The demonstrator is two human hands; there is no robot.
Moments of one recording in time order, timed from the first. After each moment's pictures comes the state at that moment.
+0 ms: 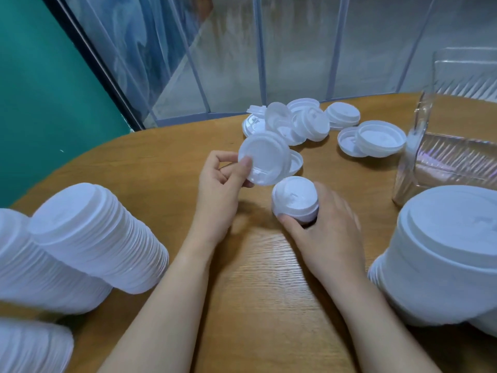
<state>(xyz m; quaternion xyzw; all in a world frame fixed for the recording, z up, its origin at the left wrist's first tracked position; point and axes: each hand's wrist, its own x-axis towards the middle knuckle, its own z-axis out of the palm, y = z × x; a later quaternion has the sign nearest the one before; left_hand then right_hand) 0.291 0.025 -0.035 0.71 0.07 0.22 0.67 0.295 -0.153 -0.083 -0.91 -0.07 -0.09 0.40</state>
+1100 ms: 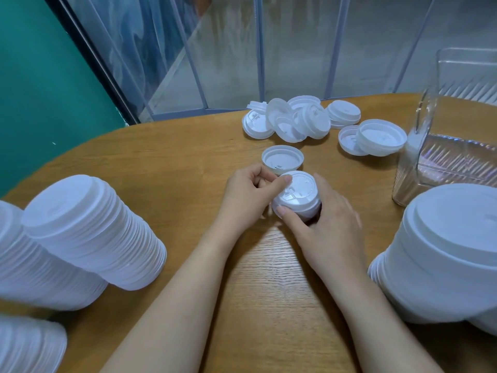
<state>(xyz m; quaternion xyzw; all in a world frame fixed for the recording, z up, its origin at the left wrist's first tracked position) 0.310 0.005 -0.054 0.80 0.09 0.10 0.58 0.294 -0.154 -0.083 -0.91 -0.08 -0.10 0.40</state>
